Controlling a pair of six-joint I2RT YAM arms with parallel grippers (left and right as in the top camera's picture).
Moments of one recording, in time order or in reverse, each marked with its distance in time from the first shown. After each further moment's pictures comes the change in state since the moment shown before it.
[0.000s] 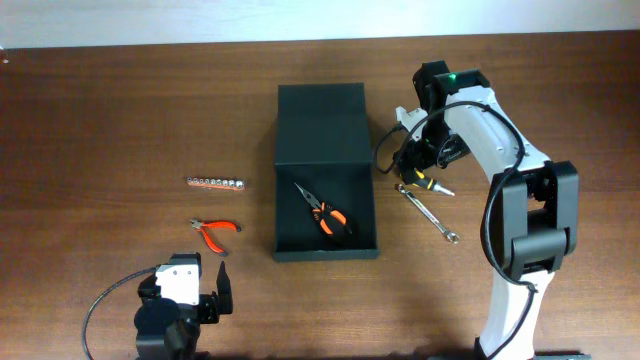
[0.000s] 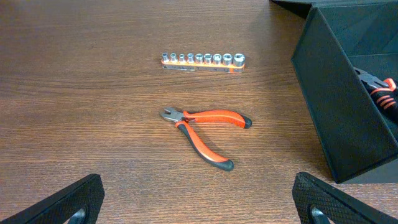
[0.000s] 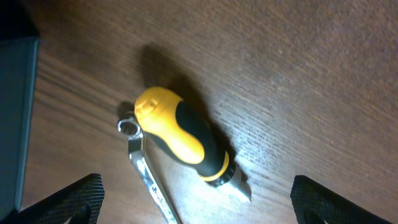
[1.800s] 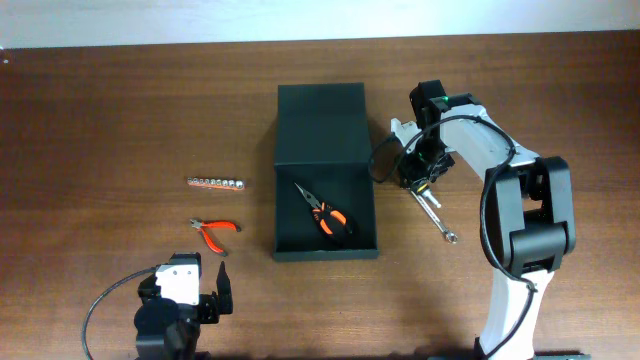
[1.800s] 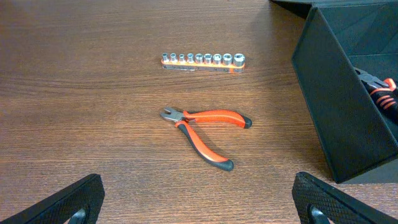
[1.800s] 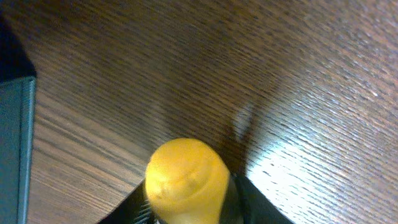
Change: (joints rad) left arm 0.000 0.000 0.000 0.000 0.000 0.000; right arm 0.000 0.003 -0.178 0.225 -0.125 0.044
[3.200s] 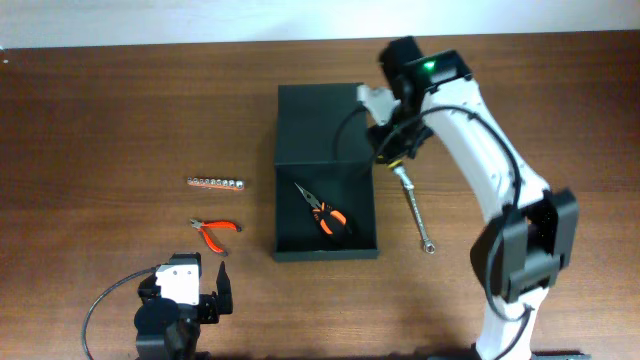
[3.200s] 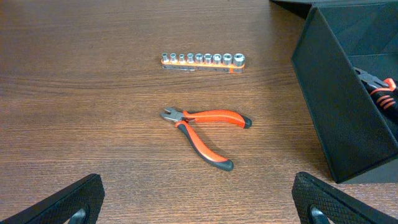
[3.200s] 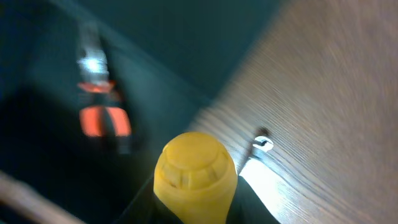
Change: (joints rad) left arm 0.000 0.000 0.000 0.000 0.000 0.000; right arm 0.190 -0.114 0.383 -0.368 -0.028 0.047
